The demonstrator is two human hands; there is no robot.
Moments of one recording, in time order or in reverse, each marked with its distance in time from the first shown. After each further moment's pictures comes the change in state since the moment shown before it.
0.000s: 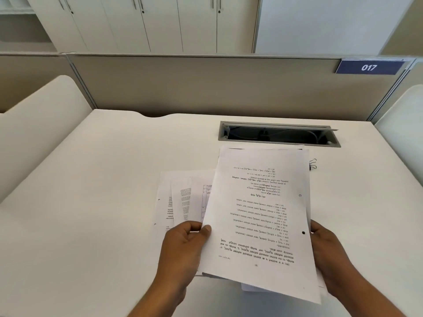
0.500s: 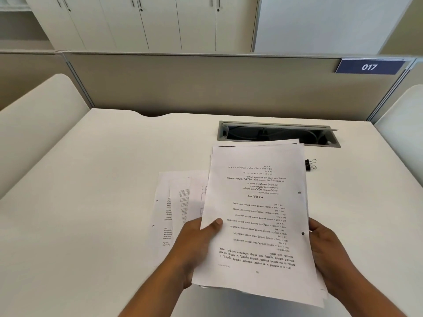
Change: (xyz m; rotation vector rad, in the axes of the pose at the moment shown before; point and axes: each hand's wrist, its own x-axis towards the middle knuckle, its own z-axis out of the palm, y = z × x) left_hand 0.025 0.006 0.012 -0.067 -0.280 -0.174; right_hand 0.005 -0.002 0.000 0.051 -0.055 -0.040
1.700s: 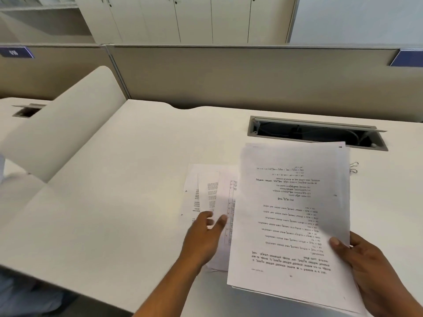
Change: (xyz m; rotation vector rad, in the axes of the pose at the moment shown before) left_hand 0.040 -0.046 -0.047 0.412 0.314 0.066; right_hand 0.003 0.017 -0.007 0.057 -0.023 0.038
